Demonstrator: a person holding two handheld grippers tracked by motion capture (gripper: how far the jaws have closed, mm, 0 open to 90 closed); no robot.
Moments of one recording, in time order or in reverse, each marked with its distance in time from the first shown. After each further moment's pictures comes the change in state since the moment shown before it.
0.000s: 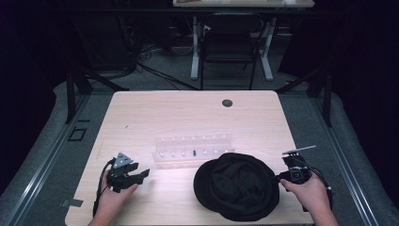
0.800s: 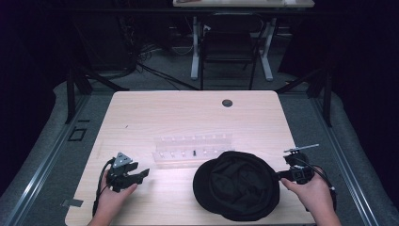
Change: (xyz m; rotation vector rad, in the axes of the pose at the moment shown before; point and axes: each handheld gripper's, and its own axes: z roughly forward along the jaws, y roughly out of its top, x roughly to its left) left arm 0.002 0.000 0.000 -0.008 0.002 0.001; right arm 0.013 -0.001 -0.020 -0.080 -0.088 -0.073
